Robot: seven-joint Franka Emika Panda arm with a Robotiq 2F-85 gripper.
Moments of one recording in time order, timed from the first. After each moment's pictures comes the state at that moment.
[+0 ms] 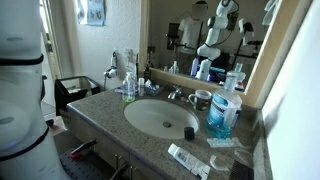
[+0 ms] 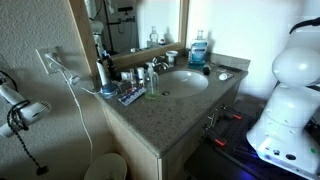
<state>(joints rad) -0.38 0.19 -0.18 -0.77 -0.96 1.78 0.99</state>
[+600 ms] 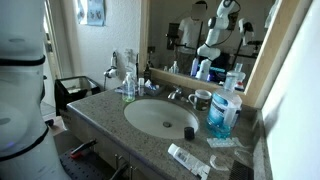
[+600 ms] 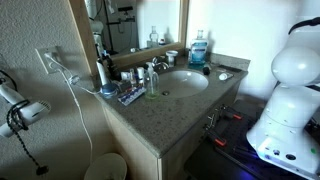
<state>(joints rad) -0.41 0.22 -0.20 -0.76 -0.95 1.75 0.97</state>
